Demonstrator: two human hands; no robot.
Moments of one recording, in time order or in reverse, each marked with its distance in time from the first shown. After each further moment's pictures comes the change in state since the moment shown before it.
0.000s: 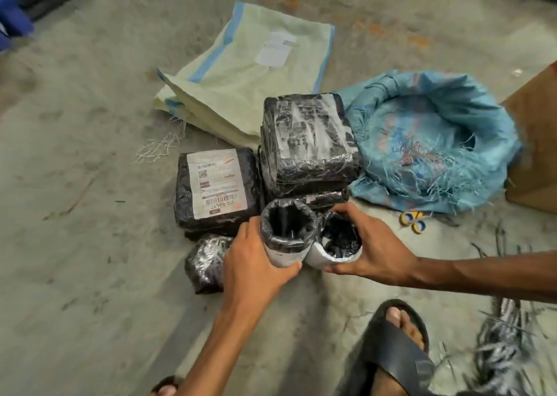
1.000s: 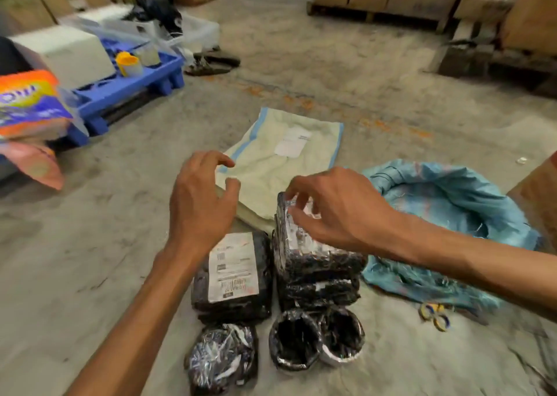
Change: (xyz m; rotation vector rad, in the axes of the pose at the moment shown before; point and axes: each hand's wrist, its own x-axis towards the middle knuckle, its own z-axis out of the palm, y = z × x) left_hand 0.149 0.070 -0.154 0.068 0.466 0.294; right_hand 0.118 -0.152 -0.131 -0.478 0.183 -0.281
